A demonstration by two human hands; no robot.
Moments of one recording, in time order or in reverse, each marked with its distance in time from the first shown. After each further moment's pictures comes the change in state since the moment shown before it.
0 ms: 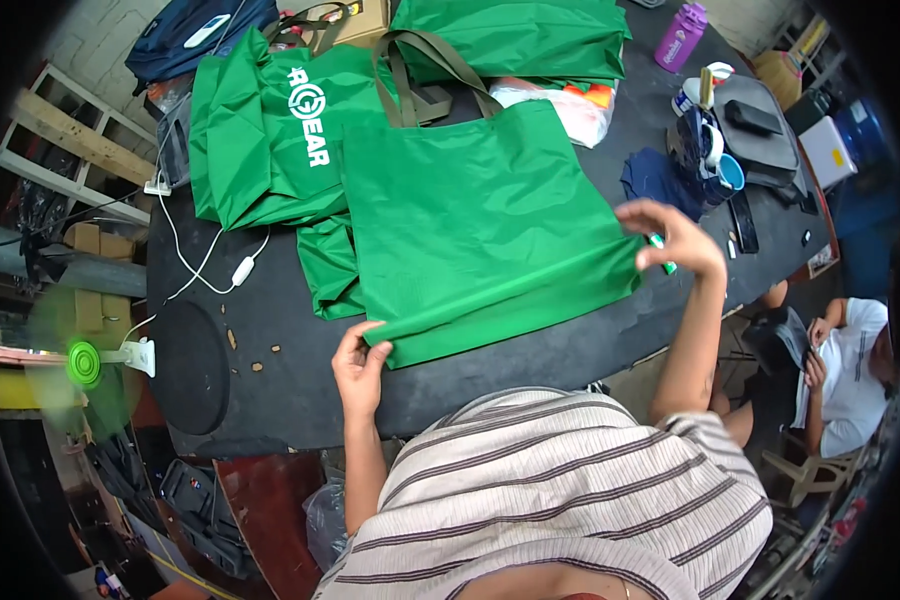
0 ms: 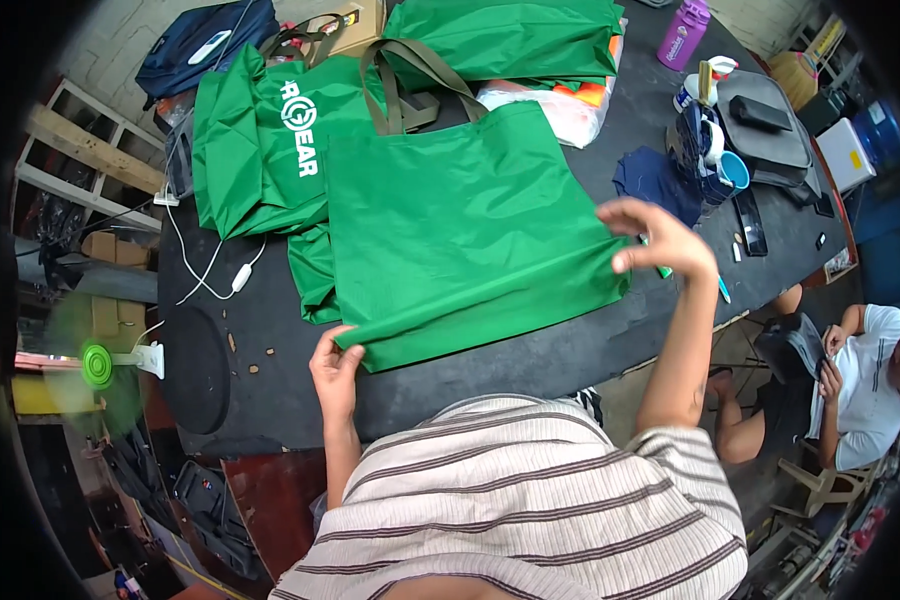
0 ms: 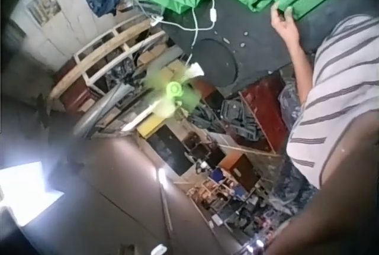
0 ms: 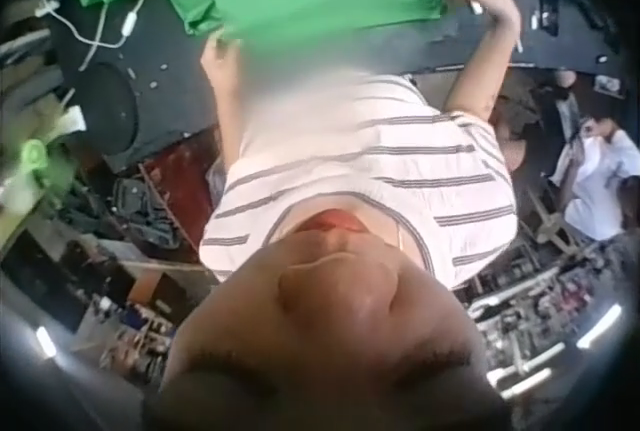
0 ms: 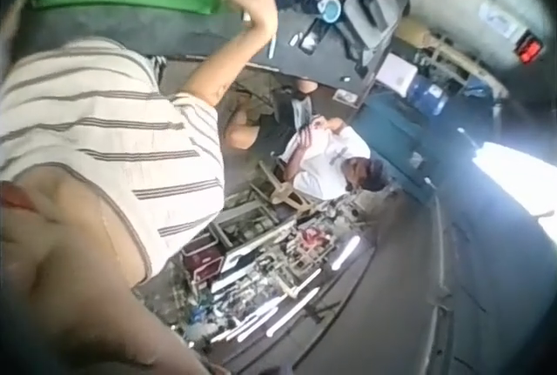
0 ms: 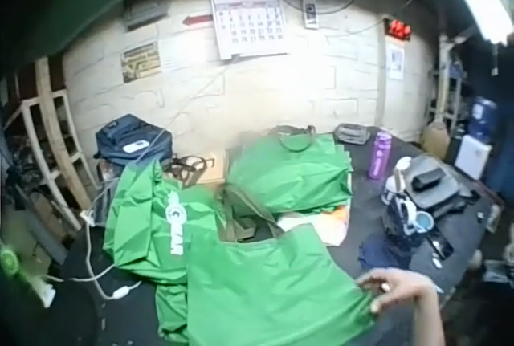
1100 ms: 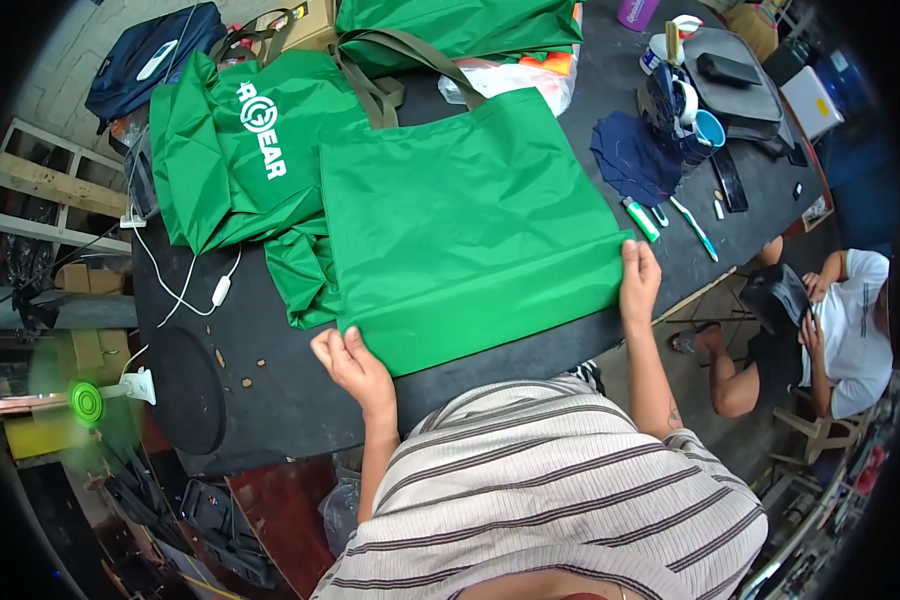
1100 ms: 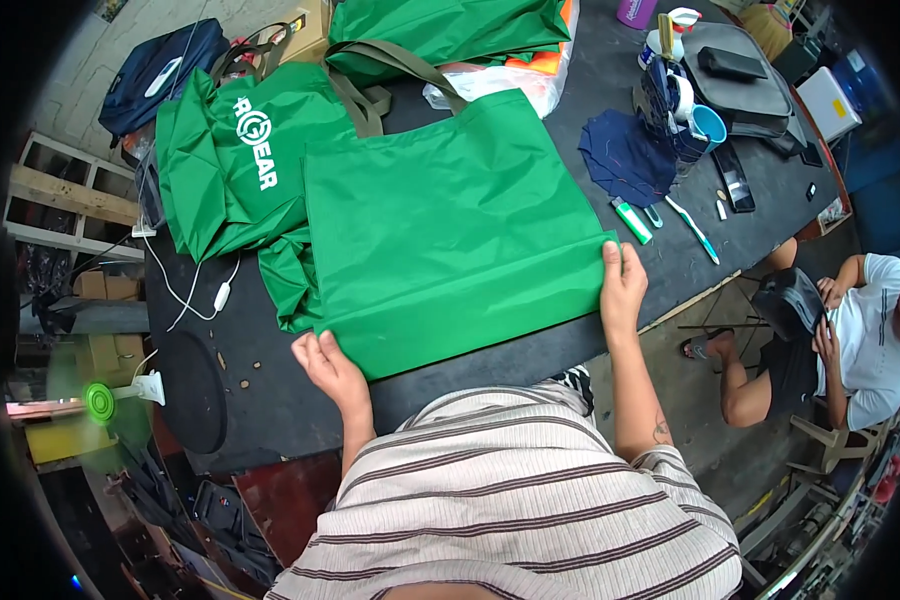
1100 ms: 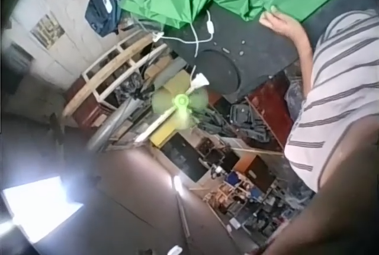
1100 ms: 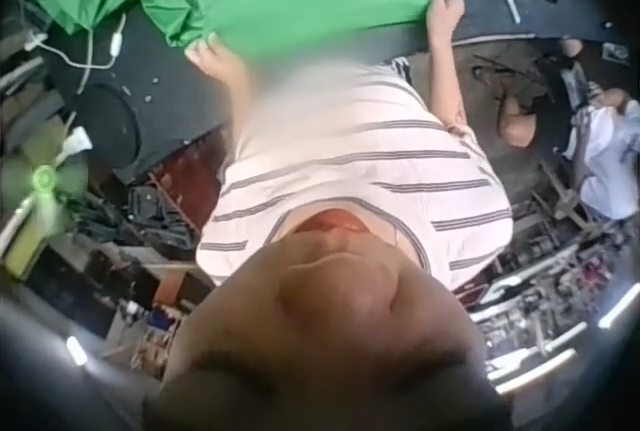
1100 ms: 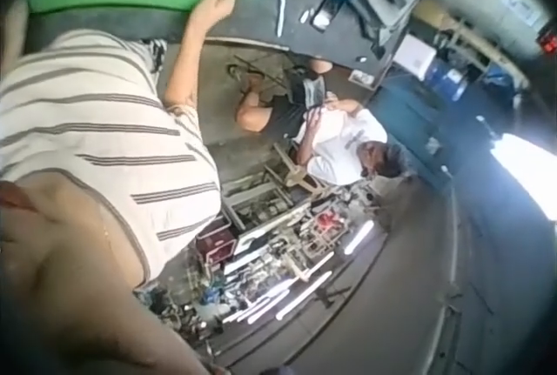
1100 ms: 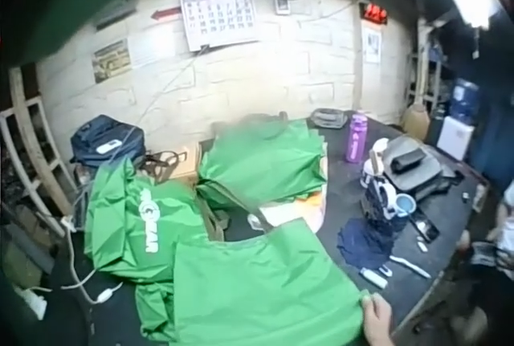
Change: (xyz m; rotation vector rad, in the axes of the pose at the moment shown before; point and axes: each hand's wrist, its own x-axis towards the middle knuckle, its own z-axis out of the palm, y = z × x) left_hand 0.009 -0.017 0.050 0.696 0.408 0.343; right_hand -0.047 0.073 0.125 0.021 1.124 0.174
